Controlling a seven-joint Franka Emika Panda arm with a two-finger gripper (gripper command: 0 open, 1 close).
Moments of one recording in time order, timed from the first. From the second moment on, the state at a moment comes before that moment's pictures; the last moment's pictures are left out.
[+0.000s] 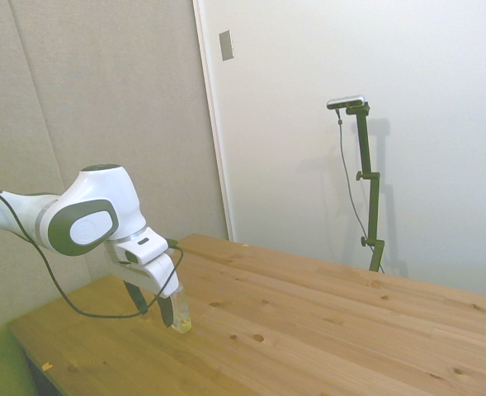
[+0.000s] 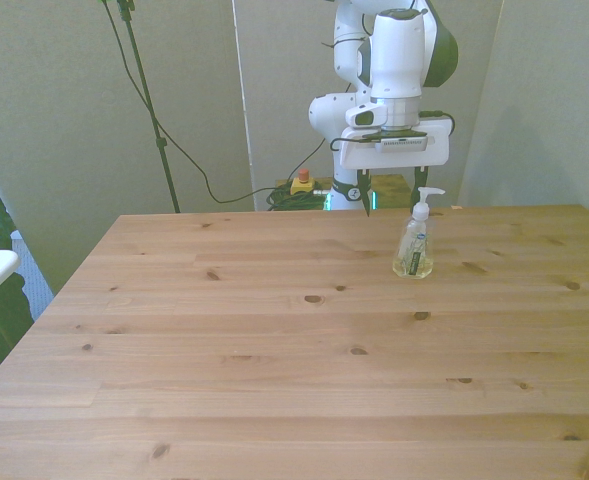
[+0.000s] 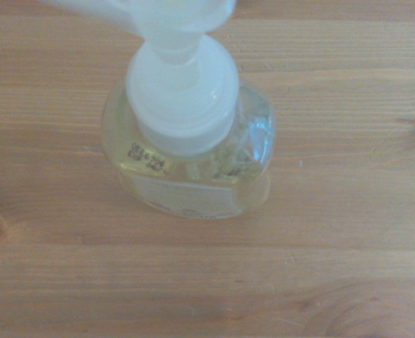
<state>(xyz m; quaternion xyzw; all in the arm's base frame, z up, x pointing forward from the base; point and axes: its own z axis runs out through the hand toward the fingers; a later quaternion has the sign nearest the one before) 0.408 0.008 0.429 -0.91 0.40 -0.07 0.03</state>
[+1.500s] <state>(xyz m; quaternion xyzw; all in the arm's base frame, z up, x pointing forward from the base) 0.523 0.055 0.427 -0.90 0.42 -0.05 0.00</state>
